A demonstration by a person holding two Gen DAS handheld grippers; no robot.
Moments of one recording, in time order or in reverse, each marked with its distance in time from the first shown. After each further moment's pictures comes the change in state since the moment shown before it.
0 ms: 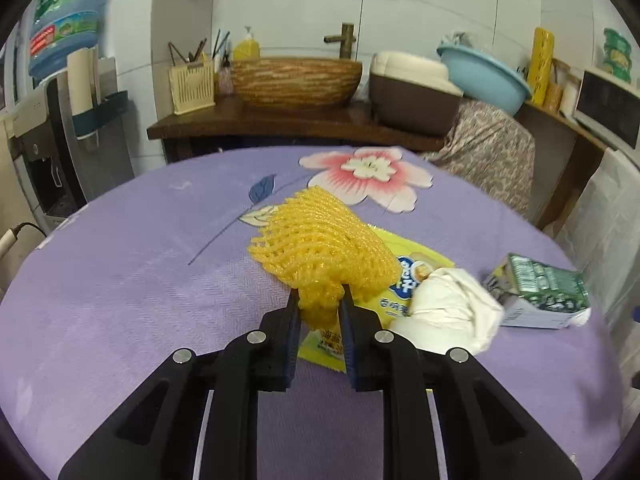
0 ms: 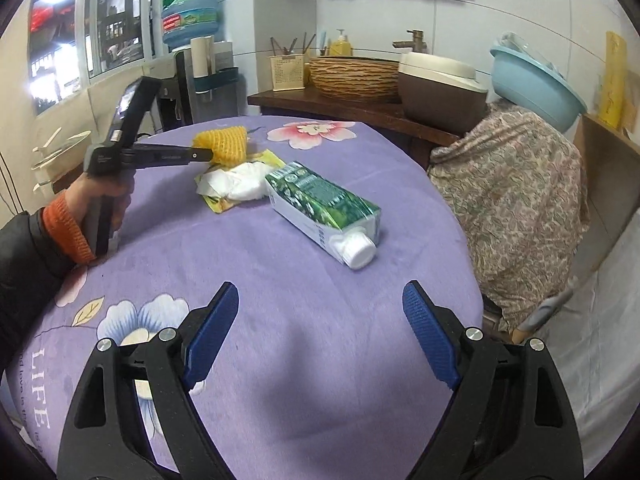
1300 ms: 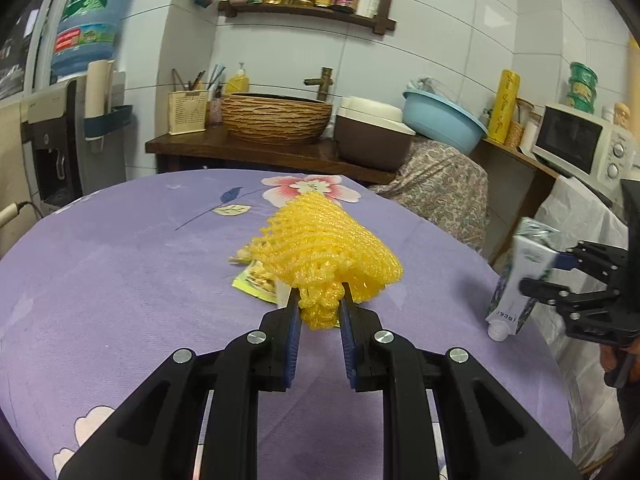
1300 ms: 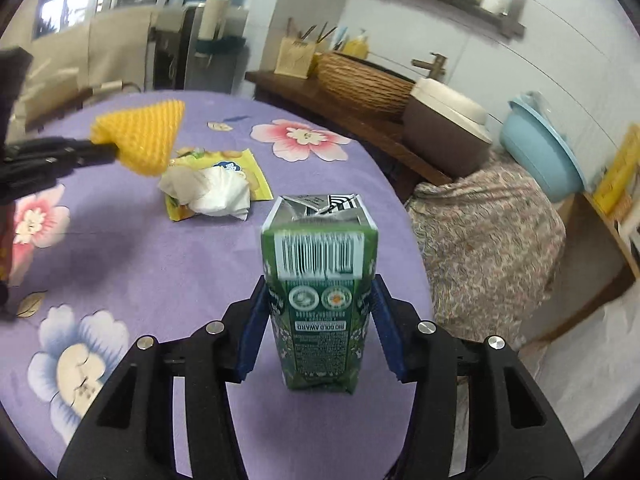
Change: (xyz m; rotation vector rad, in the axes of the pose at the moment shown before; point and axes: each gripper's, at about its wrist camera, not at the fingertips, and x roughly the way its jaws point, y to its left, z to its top) left arm -0.077 -0.052 -0.045 -0.044 -0.137 -0.095; right arm 0.022 0.002 0.045 -0.210 0.041 -0.148
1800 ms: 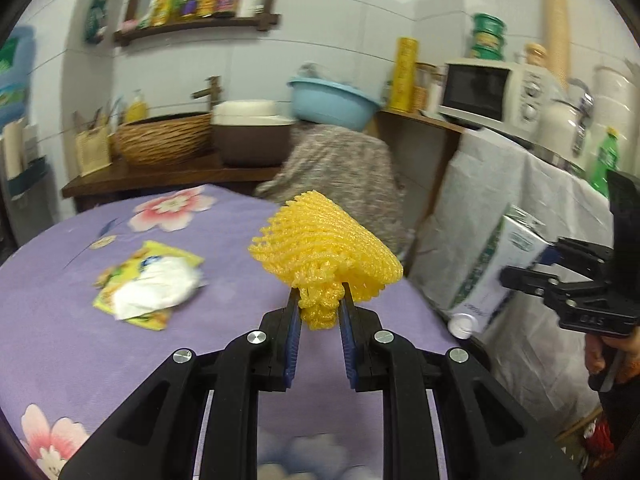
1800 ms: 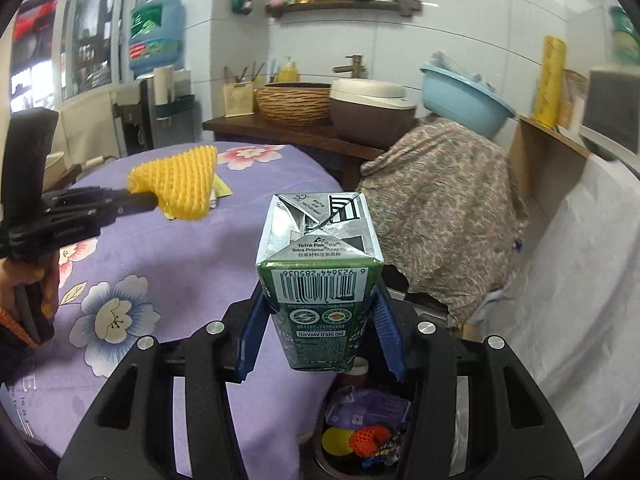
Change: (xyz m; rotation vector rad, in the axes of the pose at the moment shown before) left arm -0.014 -0.155 -0.011 0.217 0.011 -0.223; right arm -0.107 -0.066 -0.103 0.288 -0.107 -0.033
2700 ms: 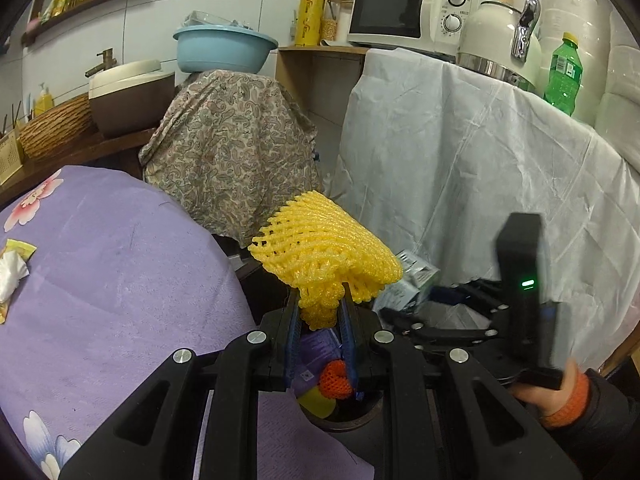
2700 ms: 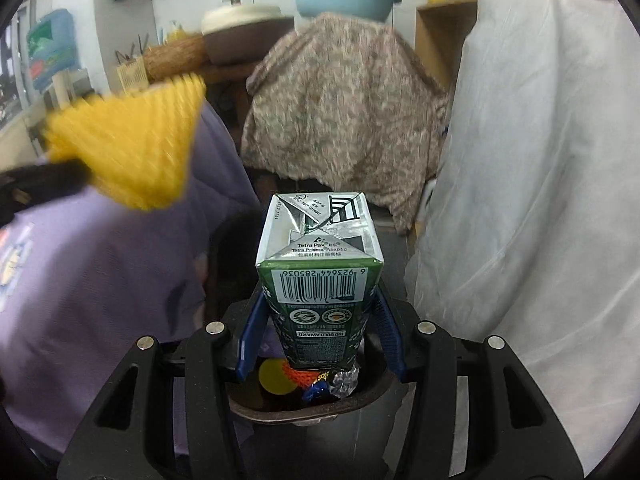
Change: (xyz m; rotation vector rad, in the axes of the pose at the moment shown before) left arm 0.089 -0.146 -0.021 0.087 0.188 -0.171; right arm 0.043 -0.117 -0.139 0.279 0.204 -0.169
